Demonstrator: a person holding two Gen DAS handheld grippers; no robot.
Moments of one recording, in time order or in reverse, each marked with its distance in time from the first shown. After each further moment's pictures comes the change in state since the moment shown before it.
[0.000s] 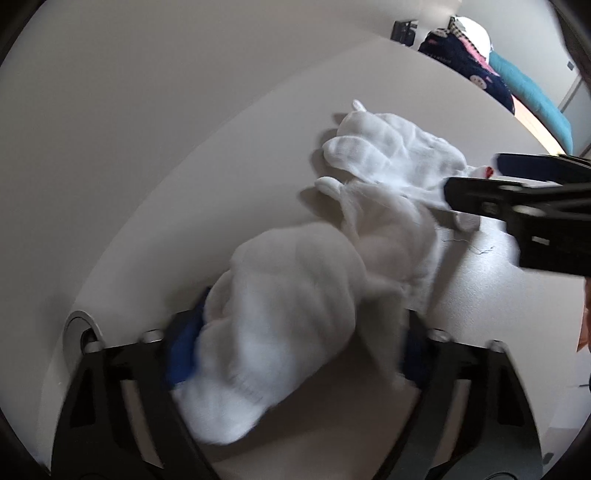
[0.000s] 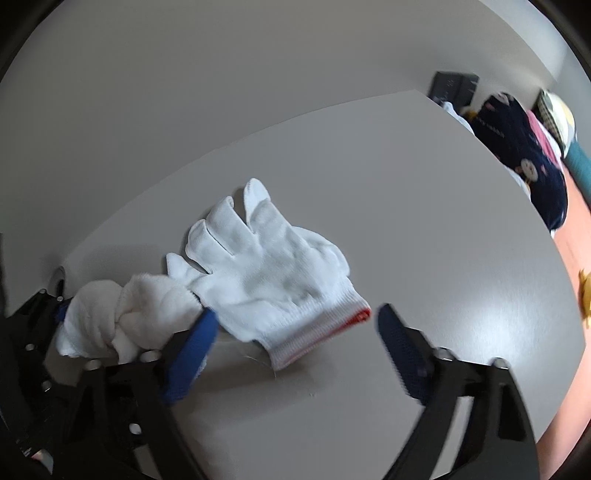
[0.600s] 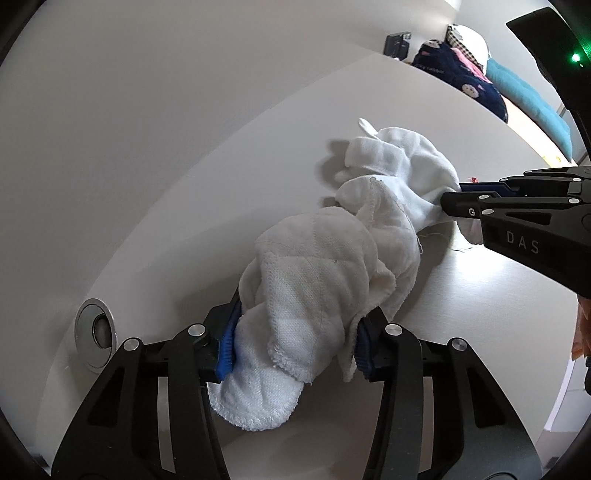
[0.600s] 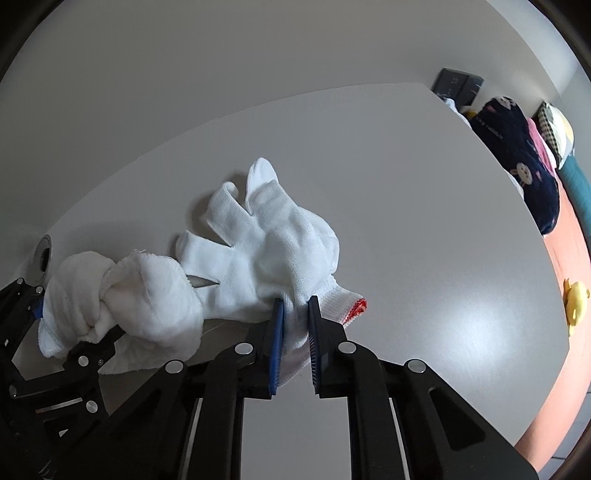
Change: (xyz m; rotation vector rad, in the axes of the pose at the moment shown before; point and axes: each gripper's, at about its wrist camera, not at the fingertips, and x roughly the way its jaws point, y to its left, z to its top) left arm -0.026 -0.010 -0.008 0.004 -0.051 0.022; right arm -0.009 -0.008 -0.018 -0.028 0.031 -0.042
